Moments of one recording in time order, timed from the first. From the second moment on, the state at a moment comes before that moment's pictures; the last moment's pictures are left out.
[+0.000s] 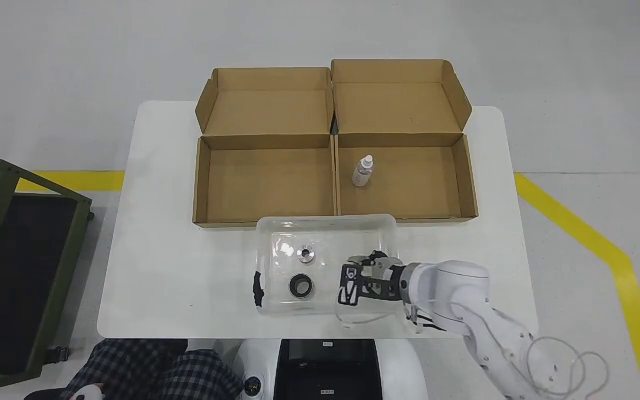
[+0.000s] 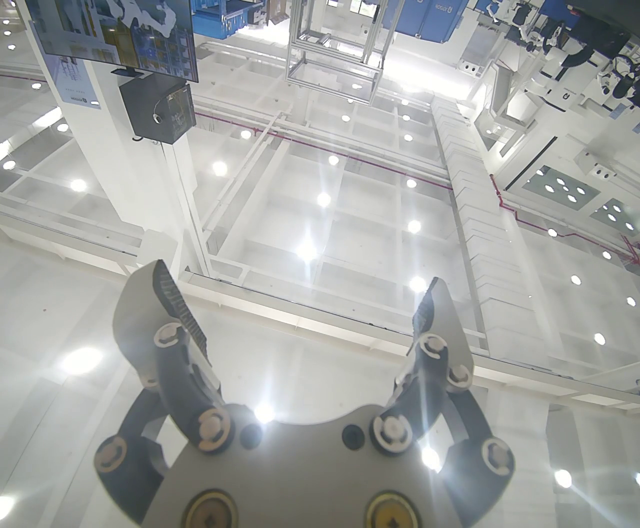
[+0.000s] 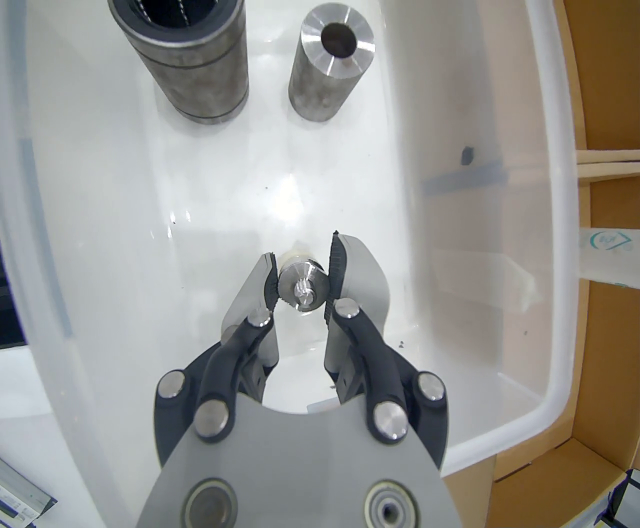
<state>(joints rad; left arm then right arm) -0.11 -0.30 -0.54 -1.19 3.07 0.29 0.07 -1.31 -1.07 1.05 -1.99 -1.52 -0.80 0.68</state>
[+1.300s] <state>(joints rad) -0.11 -0.30 -0.54 -1.19 3.07 0.29 0.07 -1.21 -1.06 1.20 -1.96 -1.36 -0.86 -0.17</state>
